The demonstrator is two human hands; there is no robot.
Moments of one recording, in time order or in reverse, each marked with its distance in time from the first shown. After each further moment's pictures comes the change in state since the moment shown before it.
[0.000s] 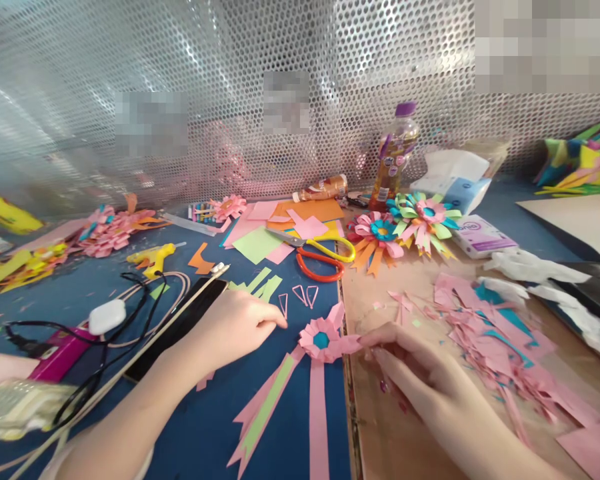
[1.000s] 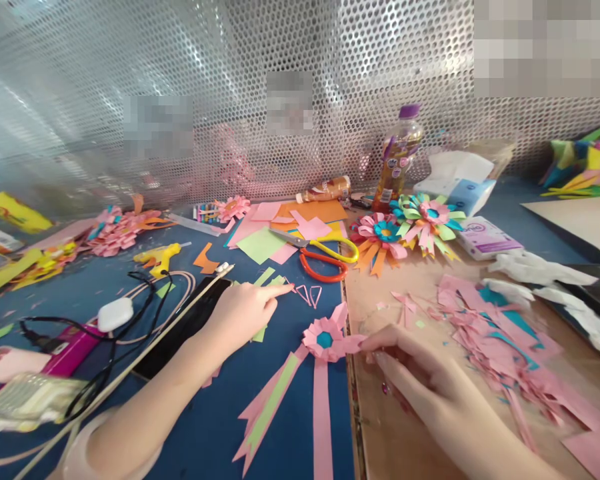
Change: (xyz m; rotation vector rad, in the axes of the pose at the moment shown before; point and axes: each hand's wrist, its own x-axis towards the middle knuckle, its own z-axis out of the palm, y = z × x) left_hand 0.012 0.000 0.007 0.196 -0.001 -0.259; right_hand -0.001 -0.003 0.001 -0.023 -0.042 -0.039
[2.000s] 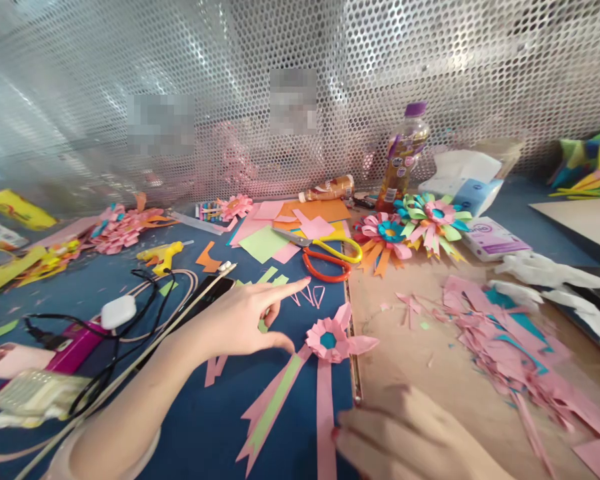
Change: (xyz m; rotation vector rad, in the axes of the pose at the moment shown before) left_hand -0.009 -0.009 -0.019 -0.267 -0.137 0.291; right_hand -0.012 0.026 0.016 -0.505 0.097 -1.090
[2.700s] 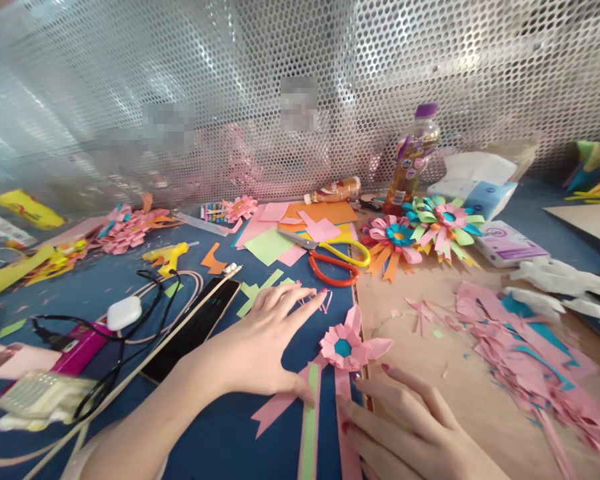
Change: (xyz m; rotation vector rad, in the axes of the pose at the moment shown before) left_hand -0.006 0.018 0.016 0.017 -0.142 -0.010; right_hand -0.004 -0.002 0.008 -0.227 -0.122 0.048
